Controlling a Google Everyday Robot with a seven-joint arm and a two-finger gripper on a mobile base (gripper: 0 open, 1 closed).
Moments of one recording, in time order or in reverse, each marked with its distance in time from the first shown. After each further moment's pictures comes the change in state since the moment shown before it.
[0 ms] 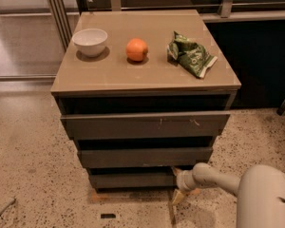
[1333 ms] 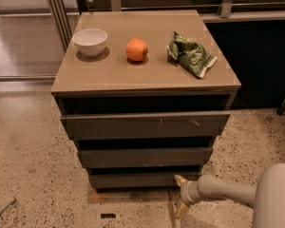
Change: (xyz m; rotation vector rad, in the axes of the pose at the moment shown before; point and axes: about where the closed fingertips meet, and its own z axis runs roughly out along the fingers) arm -0.010 0.060 -0.041 -0.017 0.030 0.040
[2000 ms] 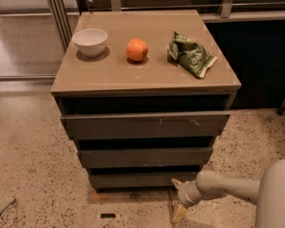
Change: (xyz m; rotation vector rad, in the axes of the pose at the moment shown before) arm -0.035 0.030 -0.022 -0.145 -0.039 0.131
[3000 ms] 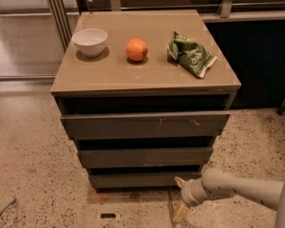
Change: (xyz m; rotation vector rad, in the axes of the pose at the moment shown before) arm -0.028 0.014 -0.047 0.012 -0.027 0.057
